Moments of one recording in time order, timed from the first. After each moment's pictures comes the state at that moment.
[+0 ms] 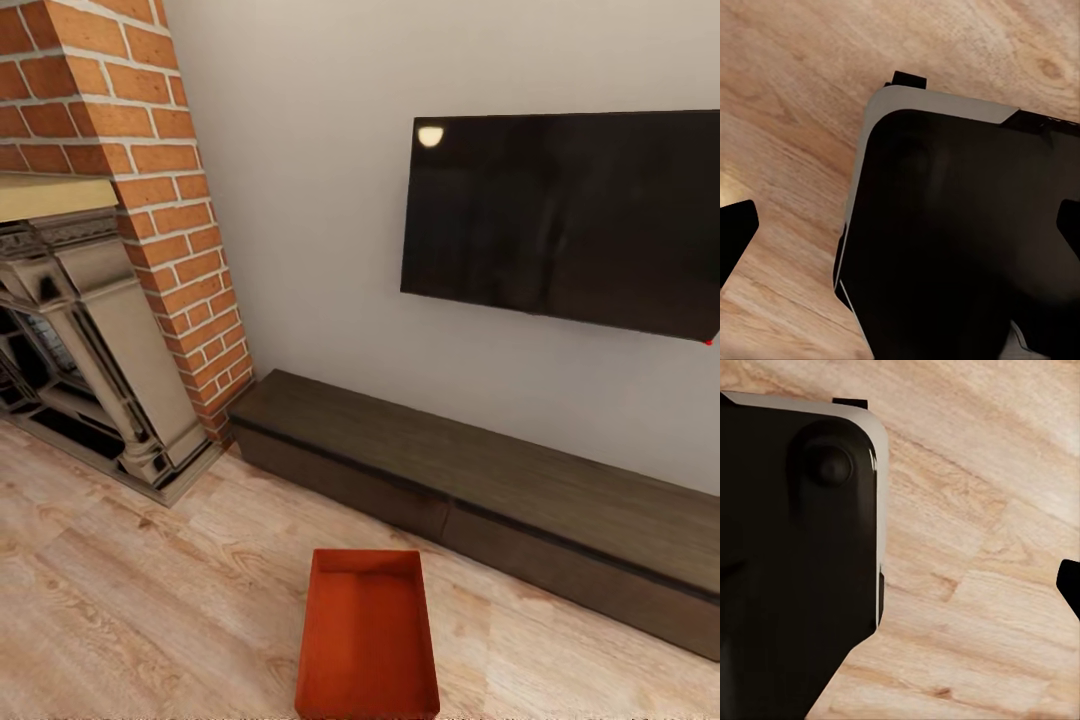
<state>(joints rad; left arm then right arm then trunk) -0.20 0.03 -0.03 0.00 0.27 -0.12 -0.01 -0.12 -0.05 0.24 0.03 -0.20 -0.23 -0.08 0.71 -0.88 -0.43</state>
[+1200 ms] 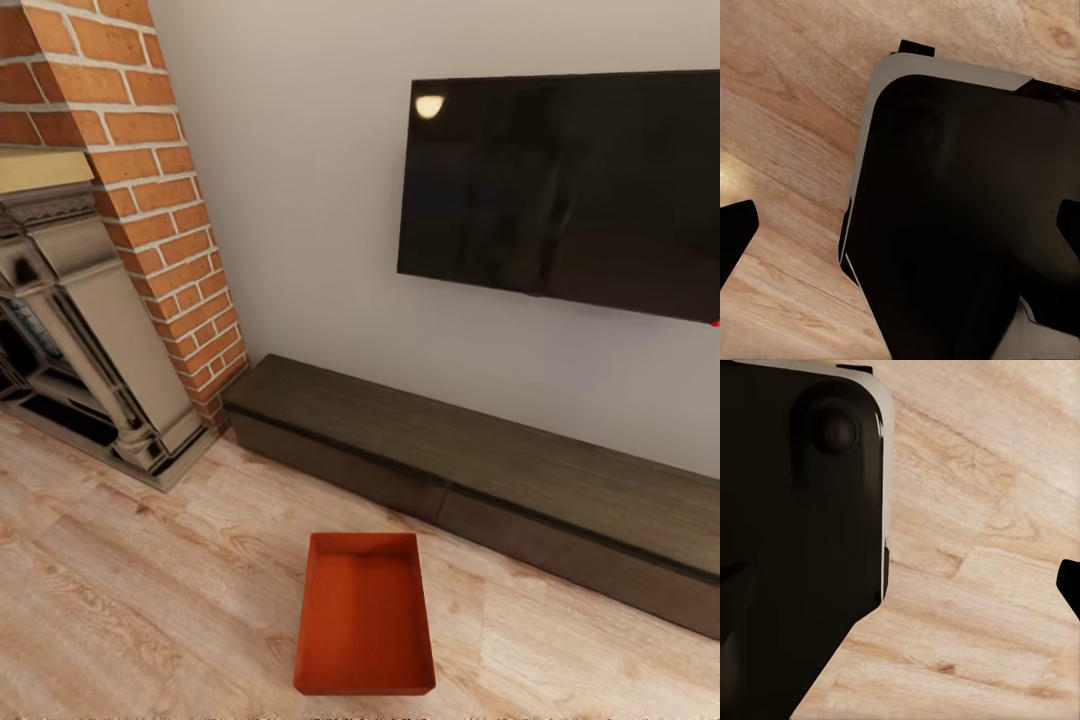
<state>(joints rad) -0.20 0.02 -0.03 0.00 0.27 -0.12 -0.01 -0.12 -0.04 0.24 0.03 -0.20 -0.23 -0.08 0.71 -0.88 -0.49</state>
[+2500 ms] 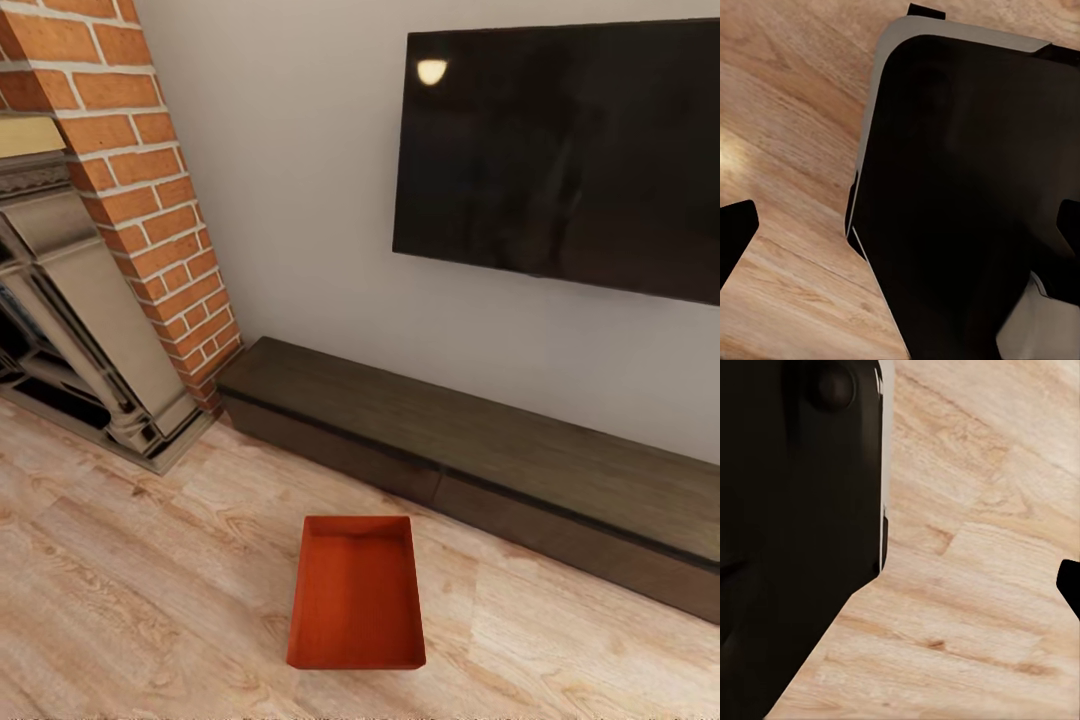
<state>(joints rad) -0.20 0.03 -0.03 0.00 0.27 -0.12 -0.01 -0.12 -0.05 0.24 0.03 -0.19 -0.23 -0.07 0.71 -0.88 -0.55</state>
